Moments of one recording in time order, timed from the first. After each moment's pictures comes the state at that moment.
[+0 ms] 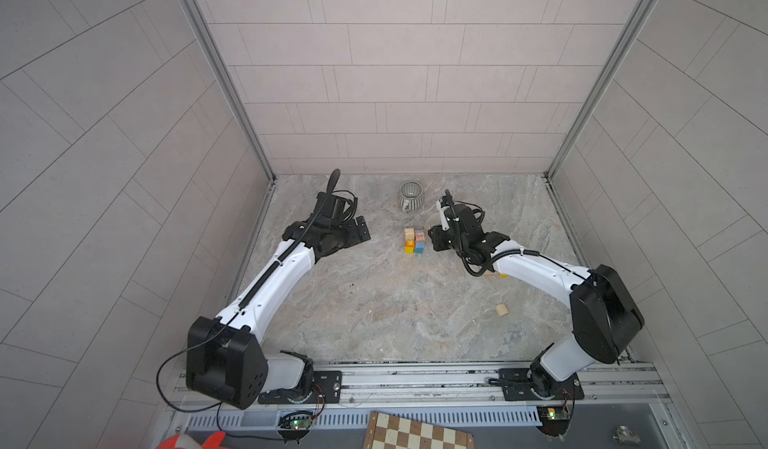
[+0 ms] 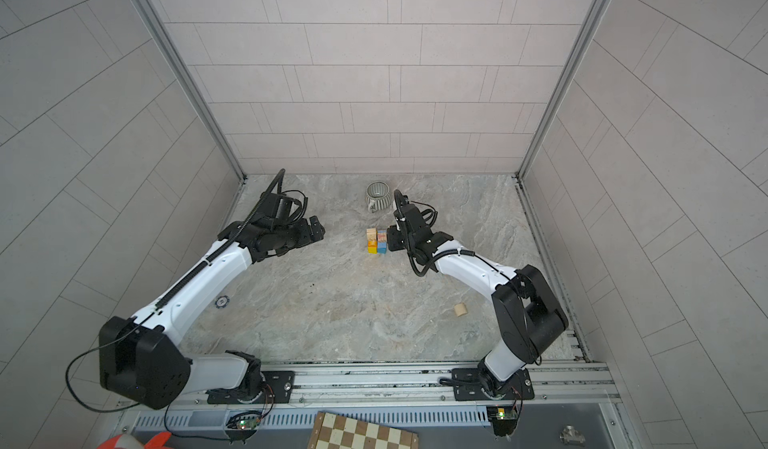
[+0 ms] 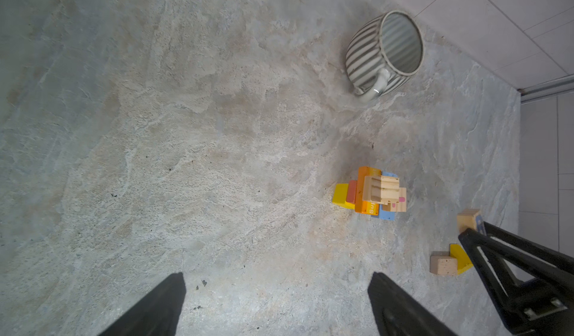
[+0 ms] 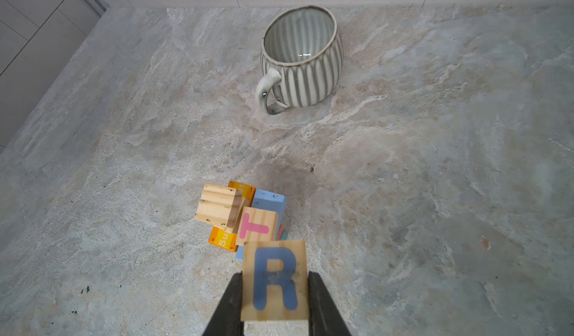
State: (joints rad) left arm -0.30 1.37 1.16 -0.73 0.07 -0.58; right arm 0.55 1.59 1.08 -0.18 0.08 0.36
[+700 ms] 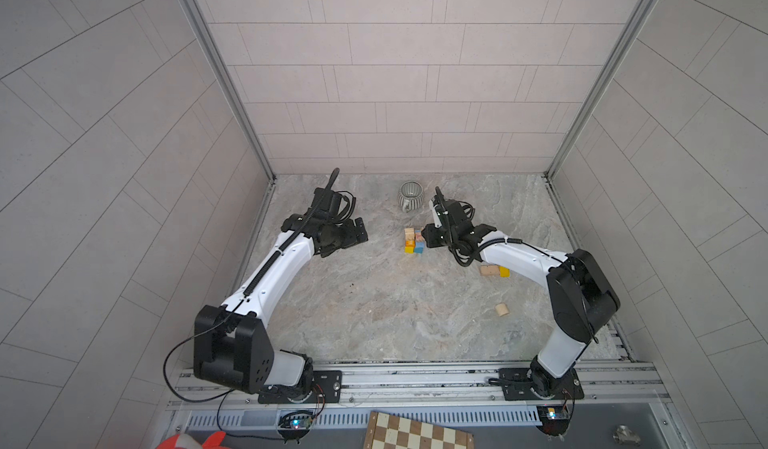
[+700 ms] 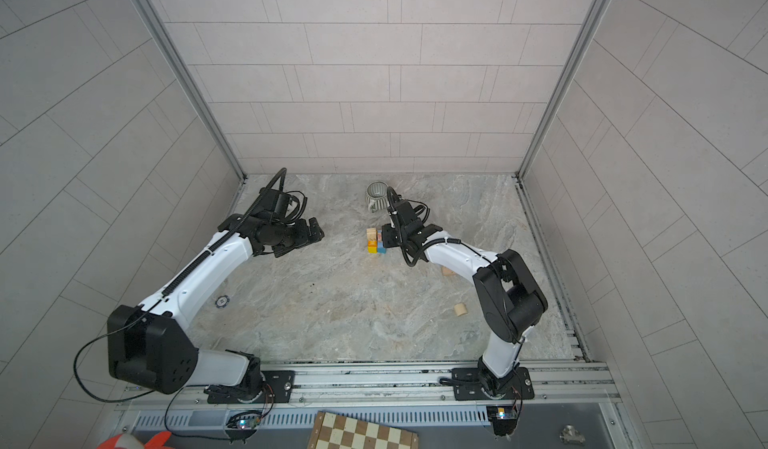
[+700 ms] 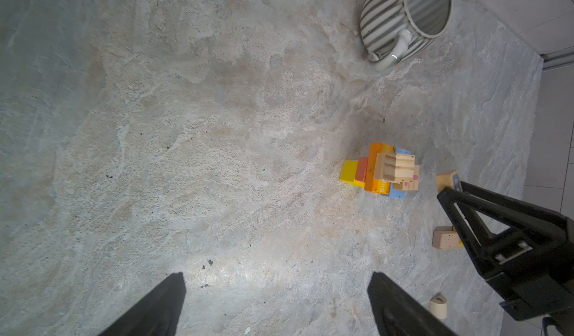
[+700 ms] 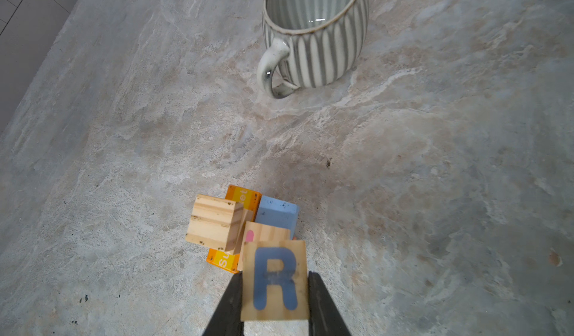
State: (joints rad) left arm -0.24 1.40 1.18 -0.80 0.18 -0.54; right arm 0.55 1.73 1.18 -0.21 0.03 0.40
